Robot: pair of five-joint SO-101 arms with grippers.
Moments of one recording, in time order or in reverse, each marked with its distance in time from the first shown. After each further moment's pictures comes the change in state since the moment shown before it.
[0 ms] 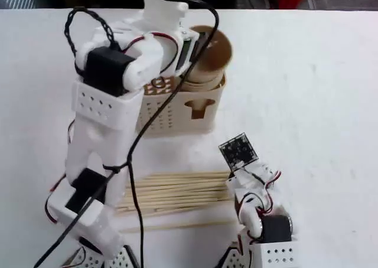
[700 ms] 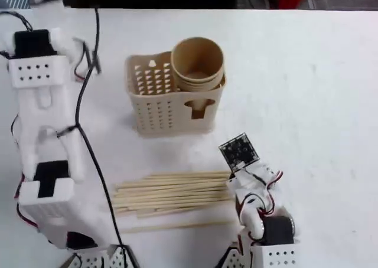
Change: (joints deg) left arm -32.6 3.5 21.4 9.6 10.9; right arm 0.1 0.1 -3.9 3.5 1.1
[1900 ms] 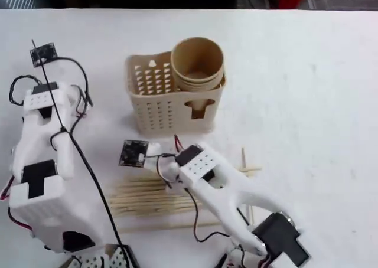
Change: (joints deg) left arm -9.1 1.0 50.1 -50.2 0.5; right arm -36.3 94.6 -42.5 -17.9 13.5
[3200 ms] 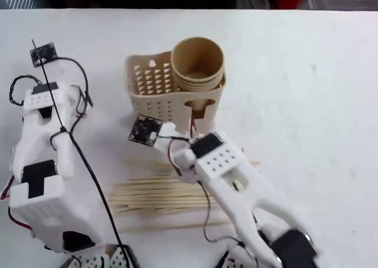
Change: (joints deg) left arm 0.0 0.0 0.0 0.0 0.0; right arm 5.2 -7.9 -6.2 12.4 -4.2
